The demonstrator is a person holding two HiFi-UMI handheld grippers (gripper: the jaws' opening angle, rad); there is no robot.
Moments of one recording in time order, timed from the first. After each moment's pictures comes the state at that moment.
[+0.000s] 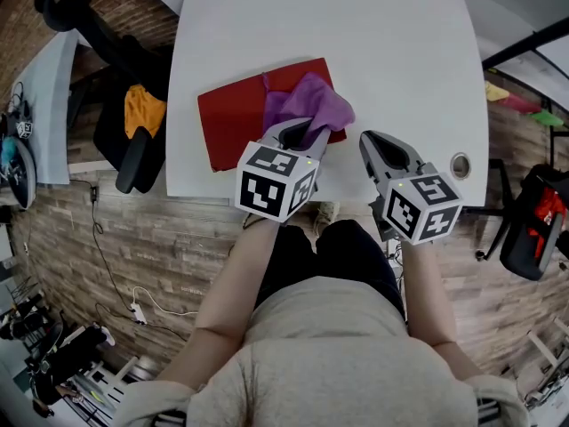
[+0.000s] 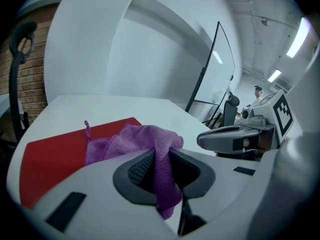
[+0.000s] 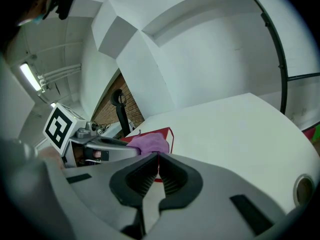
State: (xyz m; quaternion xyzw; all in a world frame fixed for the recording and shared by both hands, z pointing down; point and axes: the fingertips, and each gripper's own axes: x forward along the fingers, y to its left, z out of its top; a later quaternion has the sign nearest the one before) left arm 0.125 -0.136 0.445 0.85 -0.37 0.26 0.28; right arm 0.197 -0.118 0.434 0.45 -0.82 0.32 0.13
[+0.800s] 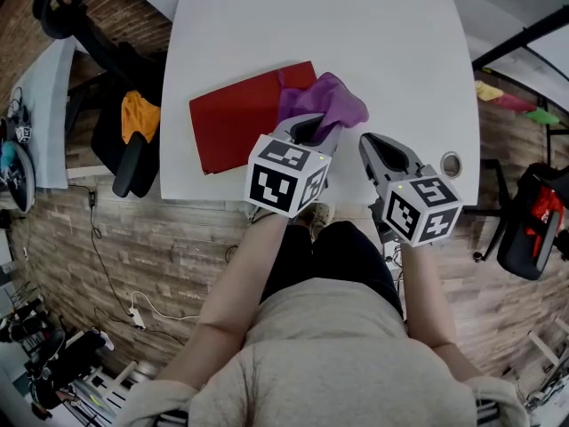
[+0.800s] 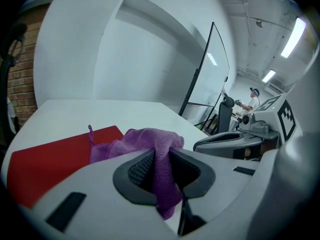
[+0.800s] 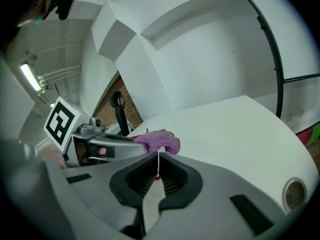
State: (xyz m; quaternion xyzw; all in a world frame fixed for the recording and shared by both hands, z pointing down) left arm 0.169 -0.143 0.434 0.86 -0.35 0.24 0.27; right arm 0.219 -0.115 0.429 0.46 -0.82 0.32 0.13
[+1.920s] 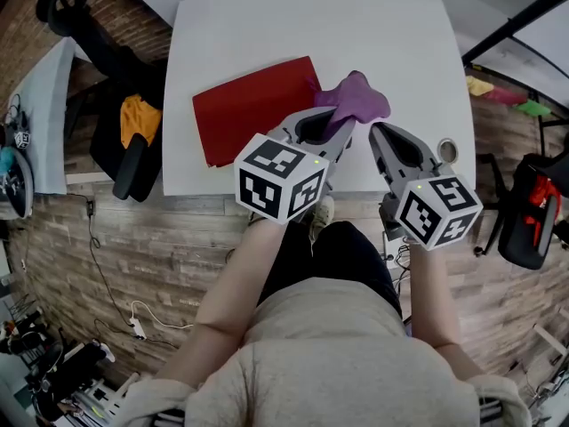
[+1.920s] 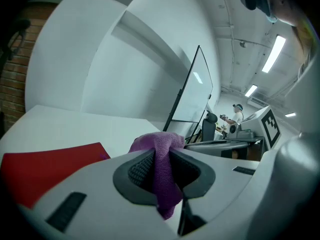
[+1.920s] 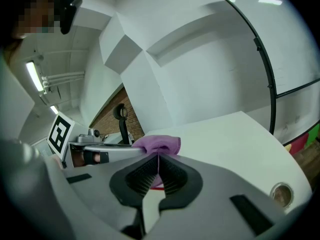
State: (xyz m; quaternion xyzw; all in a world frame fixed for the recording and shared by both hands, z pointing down) left arm 0.181 -0.117 0.372 0.91 -0.29 0.14 0.25; right arm 0.224 -0.099 0.371 0.49 -0.83 0.28 0.08
